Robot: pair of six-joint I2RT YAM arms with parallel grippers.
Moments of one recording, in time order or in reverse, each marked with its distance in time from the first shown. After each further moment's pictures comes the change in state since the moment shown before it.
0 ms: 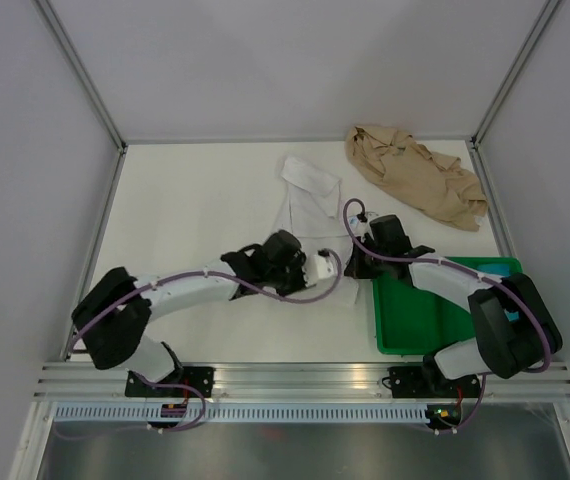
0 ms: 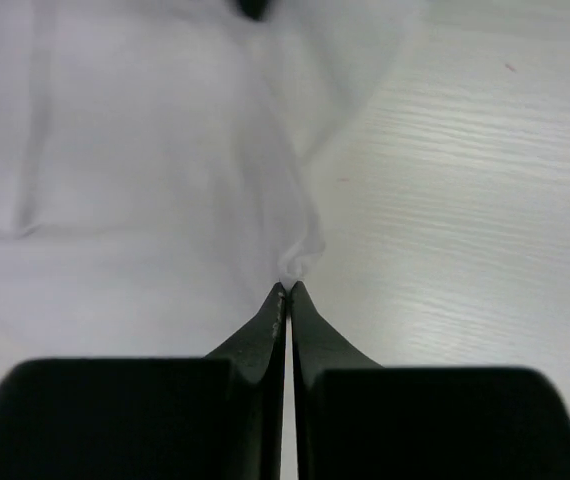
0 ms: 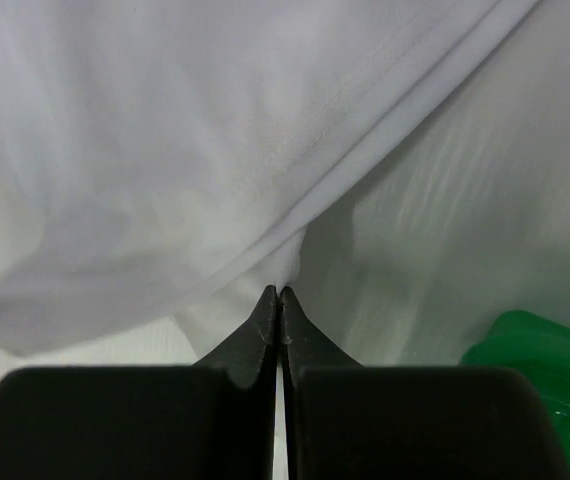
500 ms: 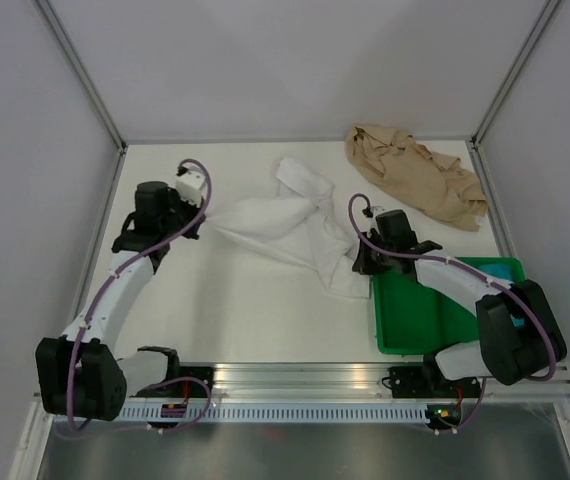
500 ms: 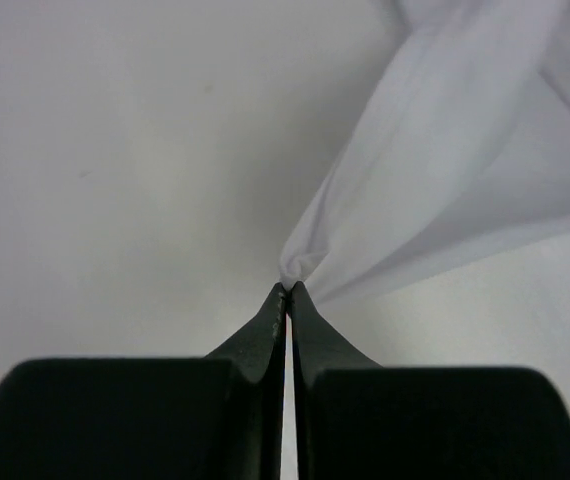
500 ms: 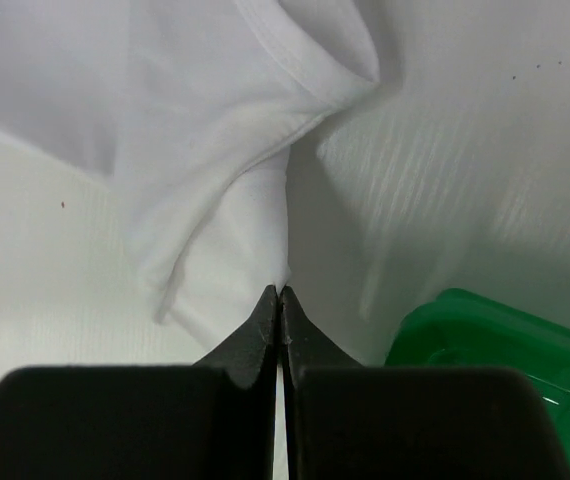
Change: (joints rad) left arm 0.798 -0.394 -0.013 -0.073 0.065 -0.214; right arm -0.043 -0.042 0.038 -0.096 0.060 -0.065
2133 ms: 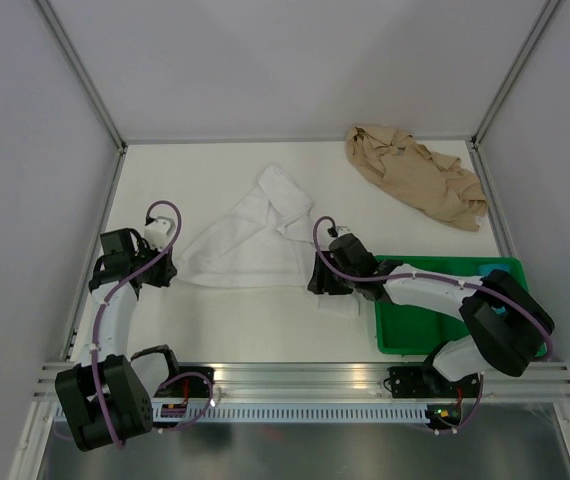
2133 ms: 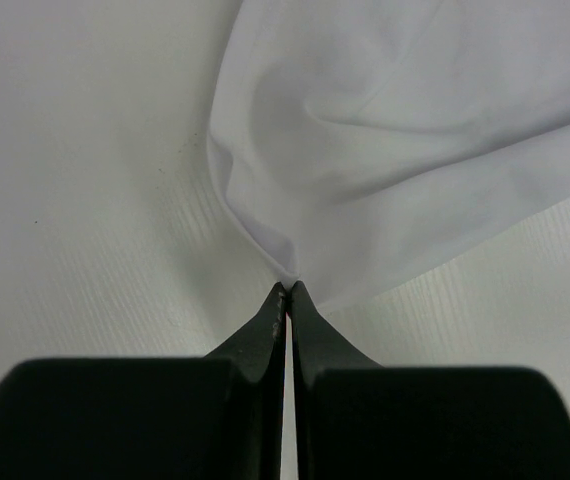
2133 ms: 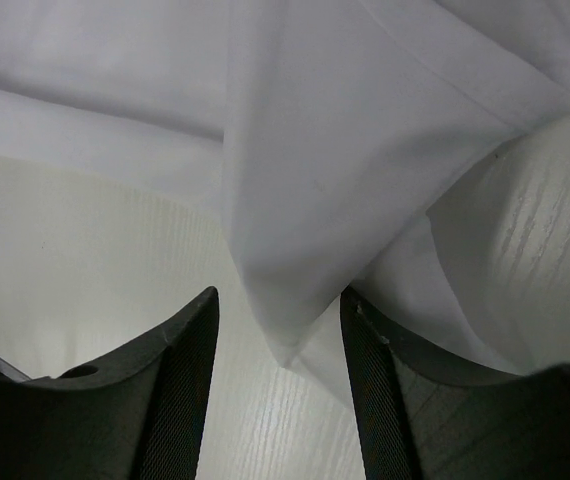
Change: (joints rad) left arm 0.457 -0.149 -0.278 -0.229 0.205 0.178; right arm 0.376 0.053 -0.022 0.143 0.170 0.359
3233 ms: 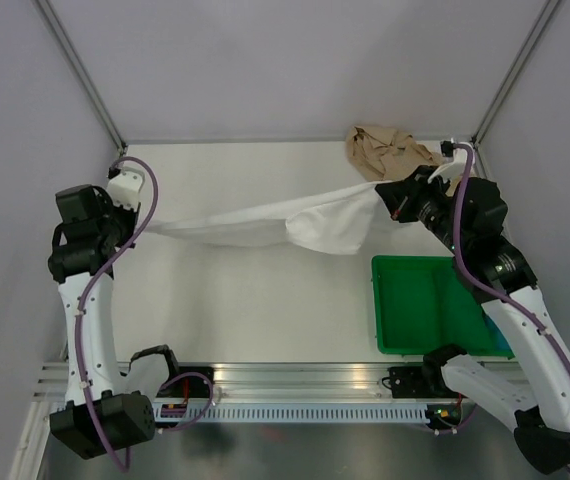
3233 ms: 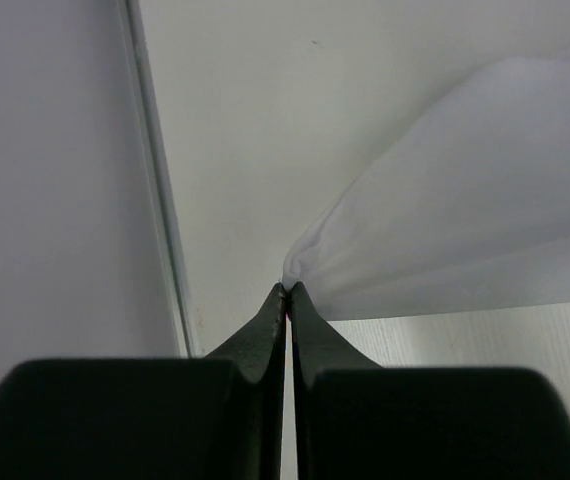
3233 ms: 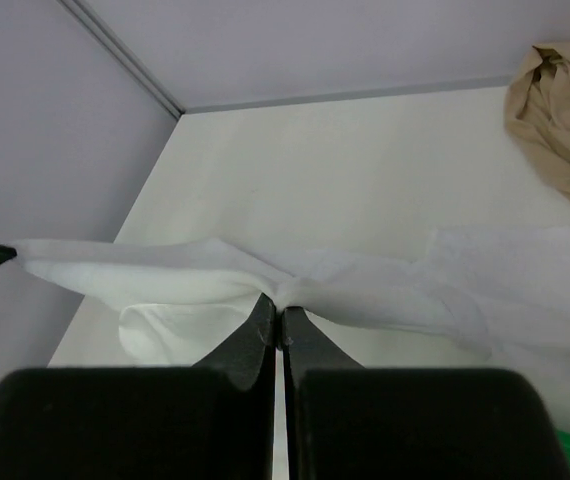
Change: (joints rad) left arm -0.001 -0.046 0.485 -0.249 -0.244 0.083; right arm -0.372 -0.533 0.473 -0.301 -0.056 -0.213
